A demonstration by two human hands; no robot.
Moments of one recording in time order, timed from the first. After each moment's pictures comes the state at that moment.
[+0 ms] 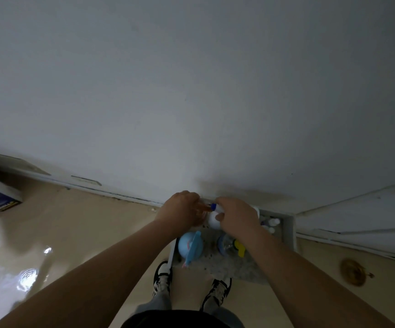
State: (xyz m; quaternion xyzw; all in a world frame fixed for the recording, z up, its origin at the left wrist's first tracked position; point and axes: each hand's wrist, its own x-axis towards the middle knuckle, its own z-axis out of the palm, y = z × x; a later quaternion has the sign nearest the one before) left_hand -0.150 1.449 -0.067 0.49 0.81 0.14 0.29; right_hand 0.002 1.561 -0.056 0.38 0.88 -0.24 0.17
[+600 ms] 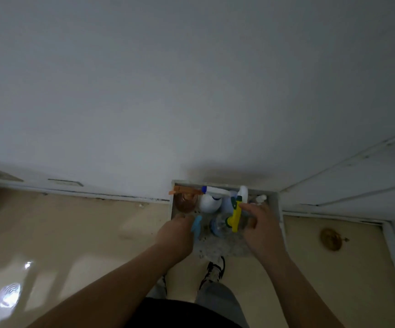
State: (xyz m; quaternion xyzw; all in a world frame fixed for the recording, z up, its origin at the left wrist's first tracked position) left_hand -0.094 1.387 -0.095 0.50 0.79 0.07 0.36; right_hand 0.099 1.497 -0.047 0.56 0.76 -0.33 -0.09
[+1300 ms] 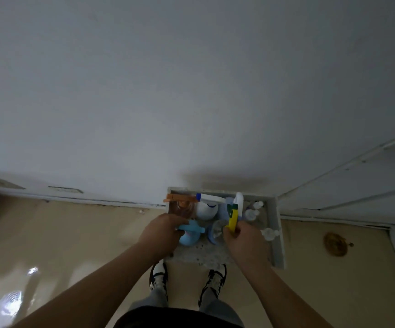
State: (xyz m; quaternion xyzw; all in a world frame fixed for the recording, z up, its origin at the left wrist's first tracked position) left_hand -0.123 1.397 -0.093 0.50 0.79 0.16 0.32; right_hand 0.090 1.492 -0.076 0.61 0.73 -0.32 -0.03
